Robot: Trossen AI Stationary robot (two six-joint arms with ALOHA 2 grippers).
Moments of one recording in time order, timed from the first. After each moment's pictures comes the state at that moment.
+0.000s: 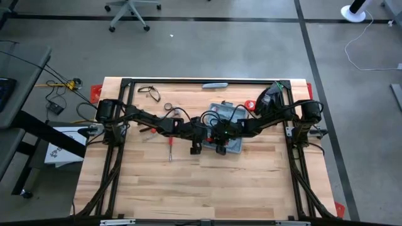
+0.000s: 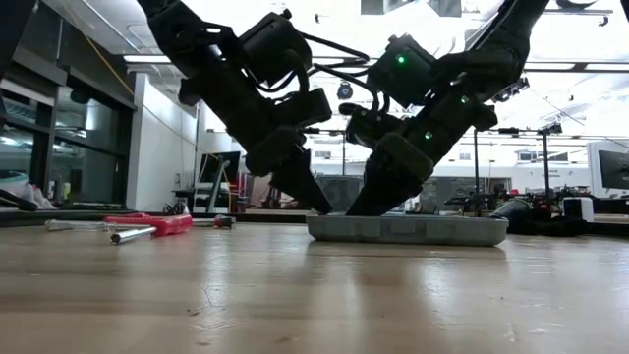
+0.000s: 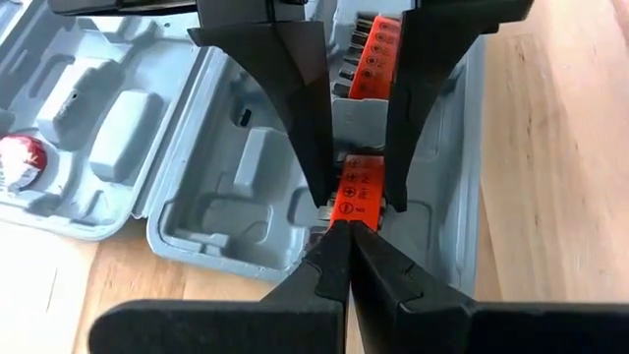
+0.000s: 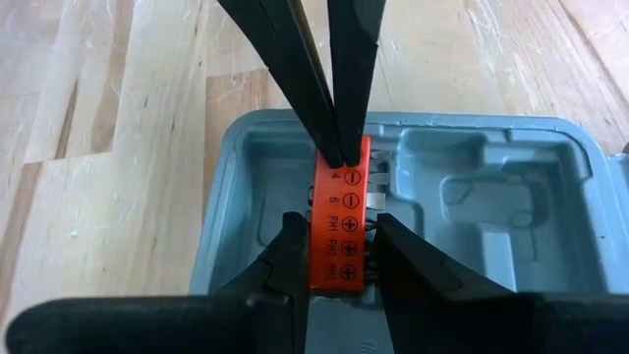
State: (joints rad) left arm 0.01 1.87 0.97 0.06 -0.10 0.08; right arm -0.04 1.85 0.81 0.19 -0.04 0.10
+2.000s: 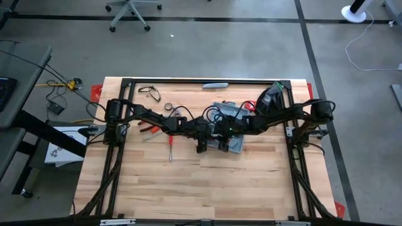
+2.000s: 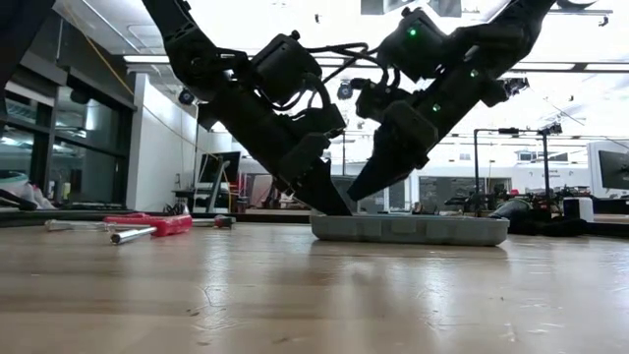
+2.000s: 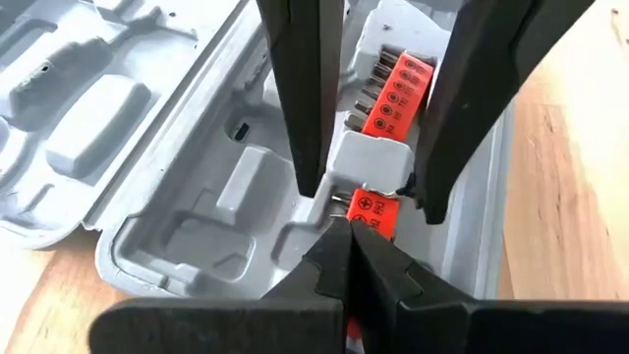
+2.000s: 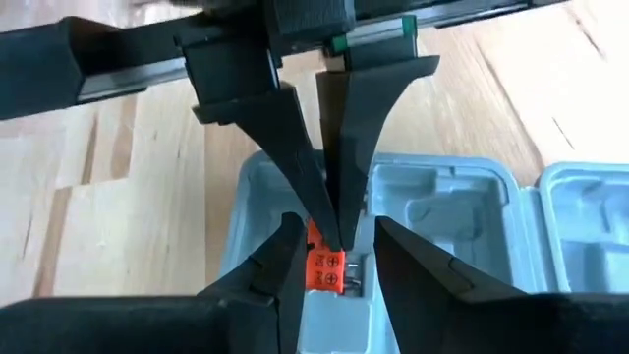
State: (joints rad) left arm 0.05 2.01 0.98 0.20 -0.02 -0.05; right arm -0.04 1.70 0.80 0.12 0.01 0.11
